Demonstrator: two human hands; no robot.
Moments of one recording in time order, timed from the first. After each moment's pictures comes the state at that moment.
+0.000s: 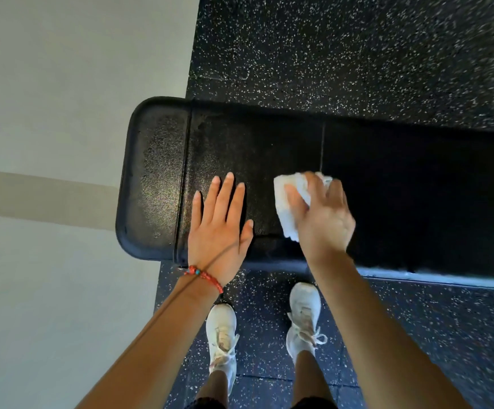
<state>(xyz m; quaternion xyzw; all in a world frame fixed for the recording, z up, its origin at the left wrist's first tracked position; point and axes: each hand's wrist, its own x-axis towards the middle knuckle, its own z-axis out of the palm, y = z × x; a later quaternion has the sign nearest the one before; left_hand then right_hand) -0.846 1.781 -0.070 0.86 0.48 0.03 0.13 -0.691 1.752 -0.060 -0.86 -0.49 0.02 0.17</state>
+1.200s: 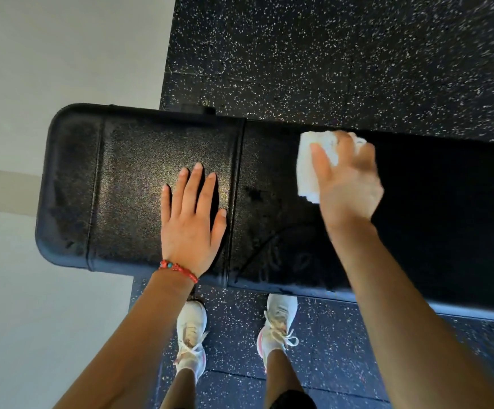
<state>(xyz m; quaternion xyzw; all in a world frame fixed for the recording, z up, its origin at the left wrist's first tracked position) -0.743 1.769 -0.079 0.84 0.53 0.05 0.10 -0.523 1.755 -0.064 -0.89 -0.42 0.07 0.17</state>
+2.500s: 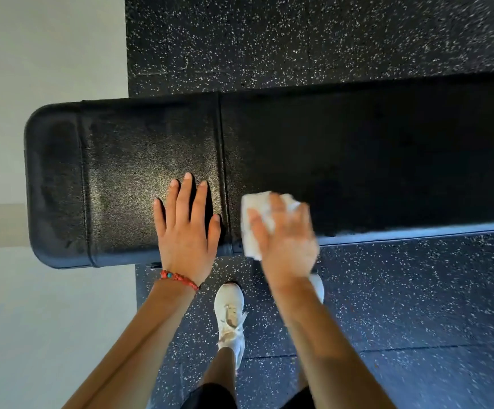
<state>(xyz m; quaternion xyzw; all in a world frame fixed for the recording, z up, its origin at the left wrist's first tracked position) -0.771 1.730 -0.075 0.86 0.49 0.03 0.13 -0.647 1.655 -0.066 -0.89 -0.42 0.02 0.17</state>
